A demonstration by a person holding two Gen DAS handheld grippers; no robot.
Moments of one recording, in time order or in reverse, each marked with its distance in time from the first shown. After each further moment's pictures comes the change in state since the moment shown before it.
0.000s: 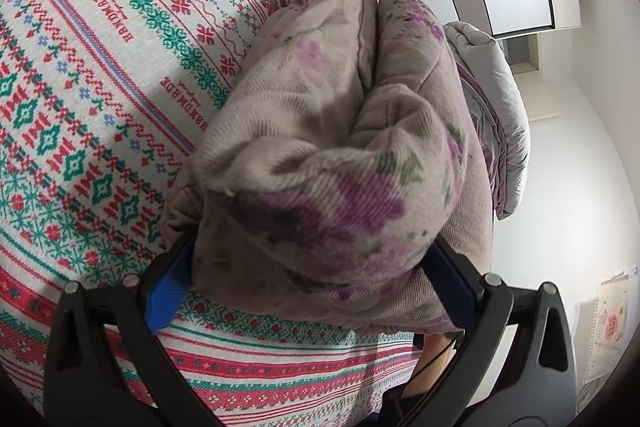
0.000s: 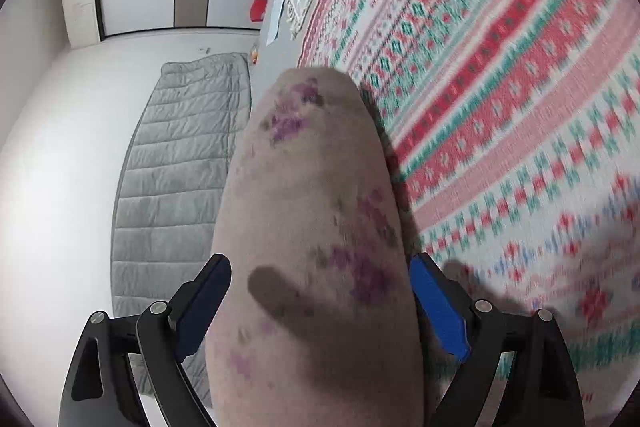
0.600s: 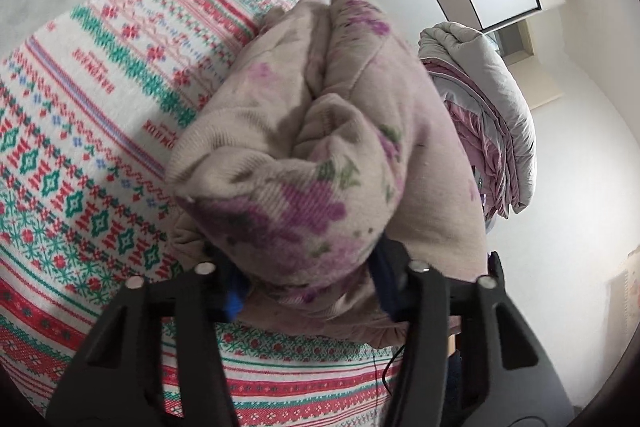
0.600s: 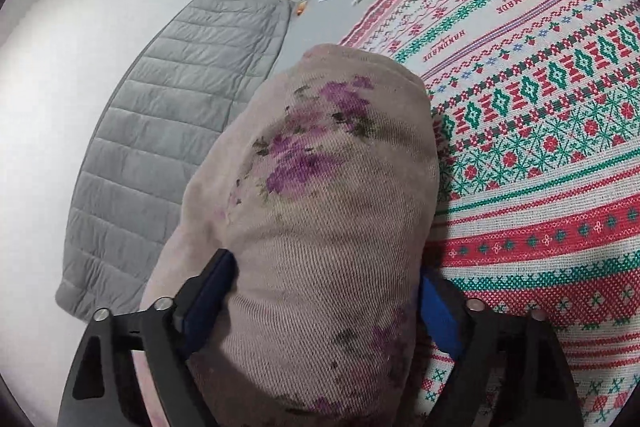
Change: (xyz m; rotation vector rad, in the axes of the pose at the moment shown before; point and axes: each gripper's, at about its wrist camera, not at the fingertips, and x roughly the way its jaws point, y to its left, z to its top) left arm -0.012 -0.031 -0.012 0.148 -0.107 0.053; right arm 0.082 0.032 0.025 -0.382 0.123 -0.020
